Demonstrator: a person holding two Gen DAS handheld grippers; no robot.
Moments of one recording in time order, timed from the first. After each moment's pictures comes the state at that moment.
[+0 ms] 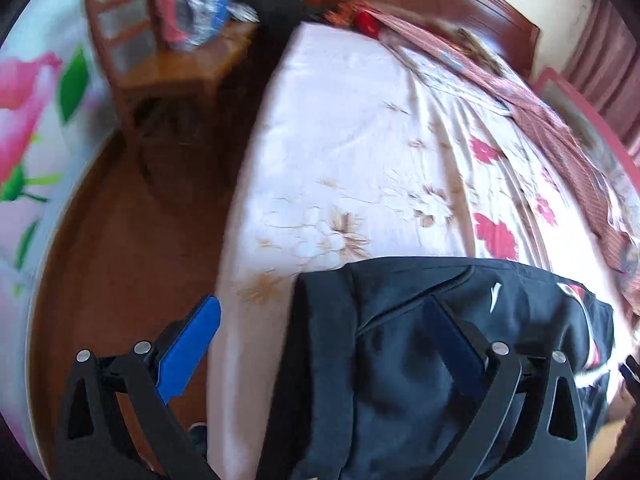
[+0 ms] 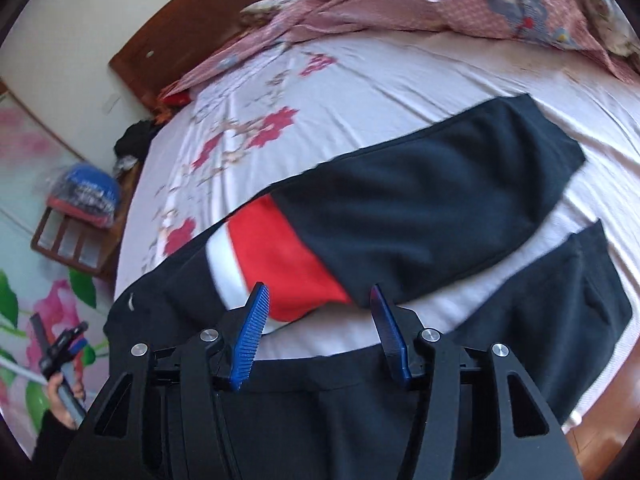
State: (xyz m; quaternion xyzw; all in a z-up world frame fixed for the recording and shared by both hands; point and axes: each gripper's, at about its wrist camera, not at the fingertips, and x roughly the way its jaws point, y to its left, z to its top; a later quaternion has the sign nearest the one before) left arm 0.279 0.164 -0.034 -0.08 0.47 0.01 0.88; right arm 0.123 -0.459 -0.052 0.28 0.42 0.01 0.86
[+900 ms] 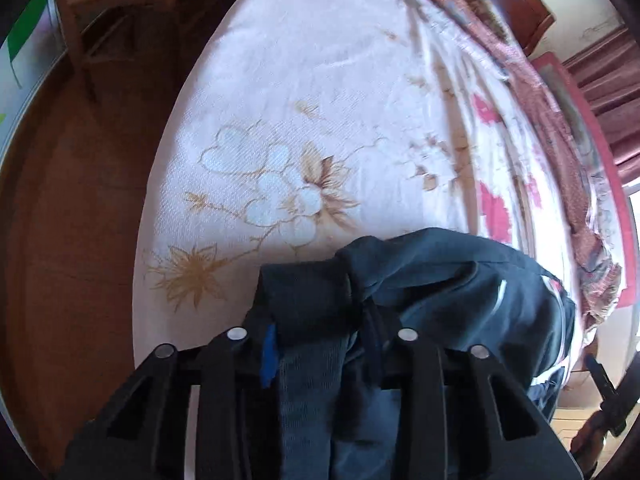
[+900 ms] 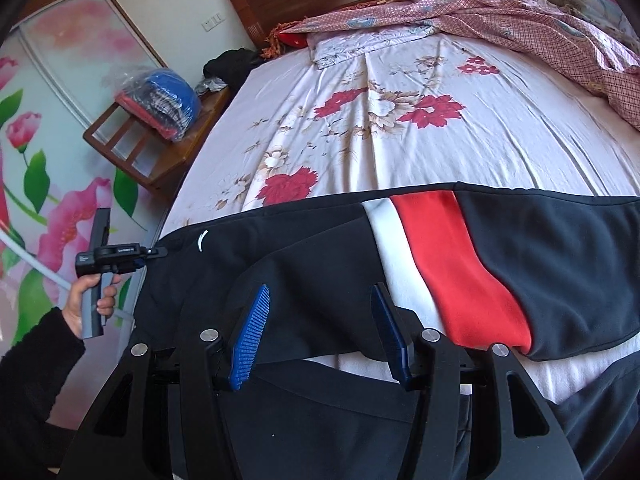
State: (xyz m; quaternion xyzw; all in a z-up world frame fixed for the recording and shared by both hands) left arm 0.329 0.160 -0.093 -0.17 0.56 -0.07 0.81; right arm 0.167 -0.345 -0.027 0.16 0.44 0.15 0.87
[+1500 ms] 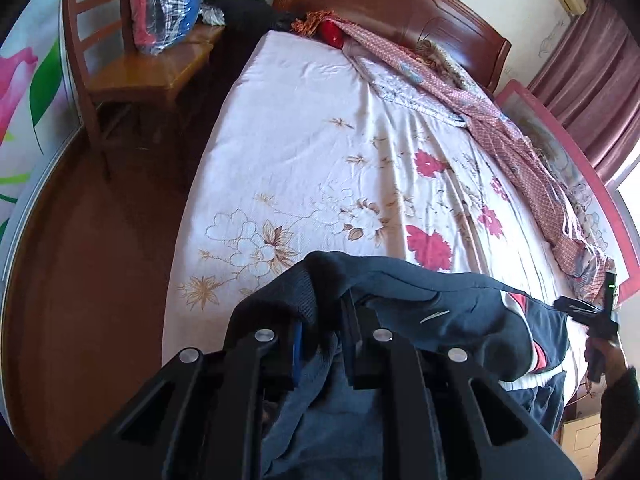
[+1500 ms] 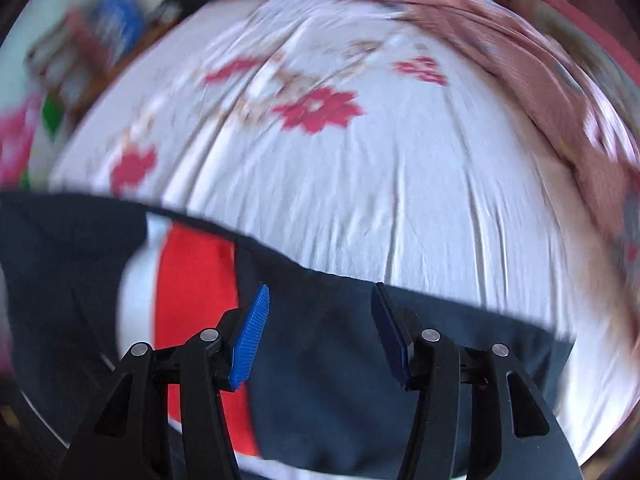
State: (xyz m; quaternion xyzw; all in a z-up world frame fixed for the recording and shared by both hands) left arm 0.260 0.139 0.014 -0.13 0.44 -0.06 0.89; right arm 0.293 -0.453 -0.060 -0.08 0.52 0.10 0.84
